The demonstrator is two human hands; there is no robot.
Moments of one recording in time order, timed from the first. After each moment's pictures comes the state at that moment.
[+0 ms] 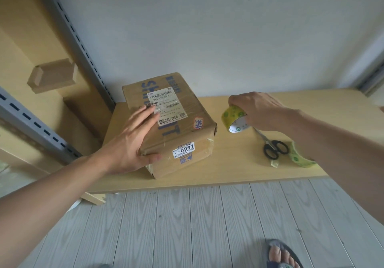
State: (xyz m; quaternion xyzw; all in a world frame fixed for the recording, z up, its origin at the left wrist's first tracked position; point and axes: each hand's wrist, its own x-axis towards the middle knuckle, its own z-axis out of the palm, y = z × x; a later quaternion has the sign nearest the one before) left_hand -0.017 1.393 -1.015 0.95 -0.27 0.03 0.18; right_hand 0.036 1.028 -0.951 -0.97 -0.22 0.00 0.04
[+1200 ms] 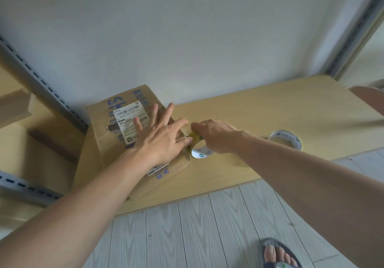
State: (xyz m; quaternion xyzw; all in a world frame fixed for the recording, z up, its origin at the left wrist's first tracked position) left_hand 0.025 1.229 -0.990 0.98 -0.18 -0.07 0.03; right_hand 0.037 1.042 -1.017 -0.97 -0.20 0.09 0.09
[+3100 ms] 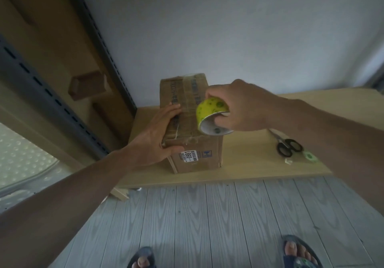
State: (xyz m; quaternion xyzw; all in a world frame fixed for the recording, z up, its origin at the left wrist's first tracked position) left_hand -0.026 1.385 -0.988 0.91 -0.30 0.05 0.29; right_hand -0.030 1.115 -0.865 -0.93 -0.33 0.02 0.16
